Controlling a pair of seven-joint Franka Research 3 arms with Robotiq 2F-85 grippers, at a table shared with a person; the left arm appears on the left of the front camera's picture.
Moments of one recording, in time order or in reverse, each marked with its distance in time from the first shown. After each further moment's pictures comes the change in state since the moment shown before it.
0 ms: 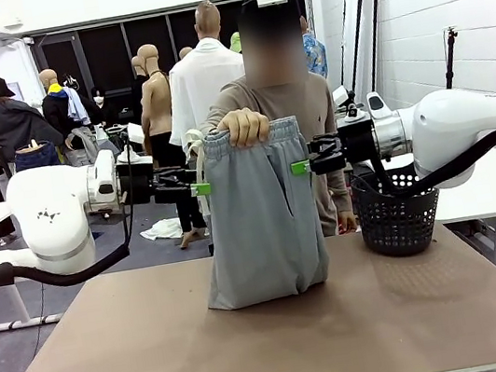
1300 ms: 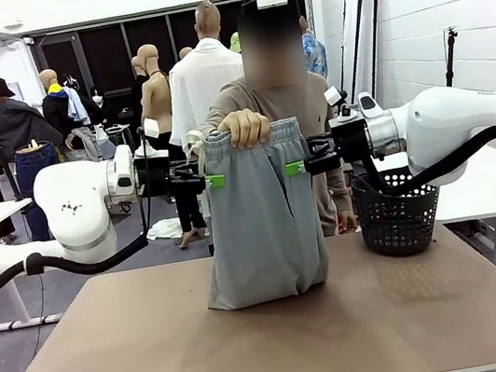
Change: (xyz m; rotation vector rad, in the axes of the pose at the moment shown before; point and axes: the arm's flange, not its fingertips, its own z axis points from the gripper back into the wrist) left arm 0.002 0.025 -0.034 -0.053 -0.043 -0.010; right arm 0.006 -0.003 -0.011 0.055 -0.002 -0.003
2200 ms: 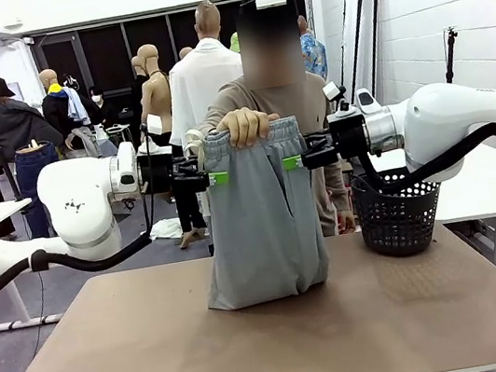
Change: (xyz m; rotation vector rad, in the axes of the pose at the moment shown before) left arm 0.009 -0.005 -0.008 -0.017 -0.011 -0.028; right arm 0.007 0.000 -0.004 0.018 -0.021 -0.020
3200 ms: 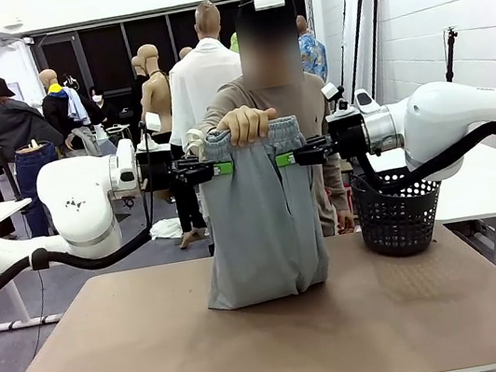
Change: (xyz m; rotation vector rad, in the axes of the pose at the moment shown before) left arm 0.003 0.005 0.002 0.024 -0.012 0.020; right arm 0.000 0.000 -0.002 0.020 0.013 -0.045
